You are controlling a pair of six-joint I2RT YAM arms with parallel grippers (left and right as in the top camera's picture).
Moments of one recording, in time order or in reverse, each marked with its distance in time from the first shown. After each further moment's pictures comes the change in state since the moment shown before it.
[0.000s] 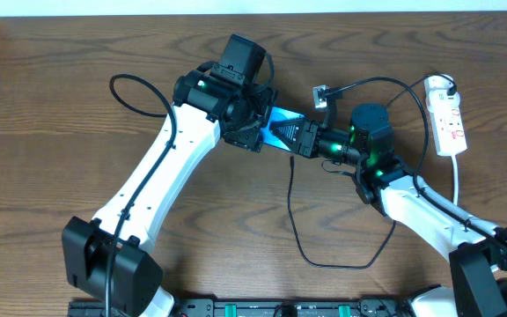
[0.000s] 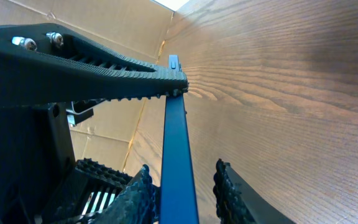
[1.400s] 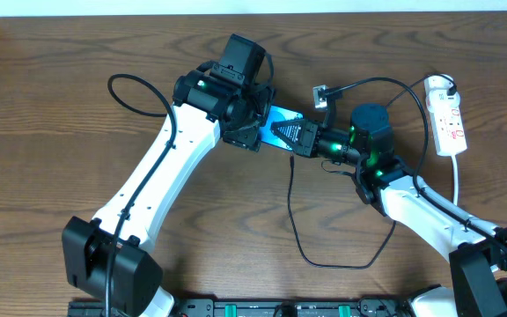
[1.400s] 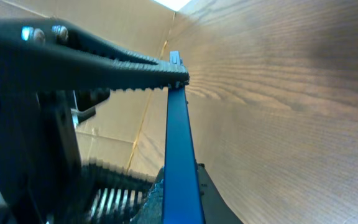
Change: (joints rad) left arm 0.000 0.000 0.000 0.002 -0.030 -0.002; right arm 0.000 0.000 0.000 0.006 0.000 0.026
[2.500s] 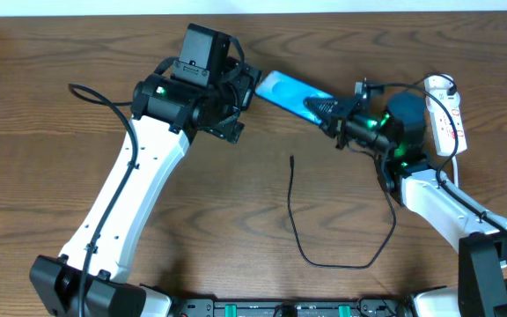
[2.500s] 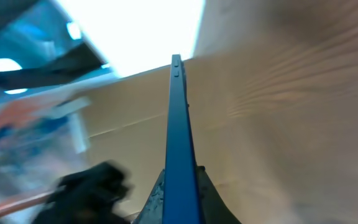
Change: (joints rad) left arm 0.089 -0.125 -0.003 0.060 0.049 0.198; right arm -0.179 0.010 0.000 0.120 -0.043 0.755
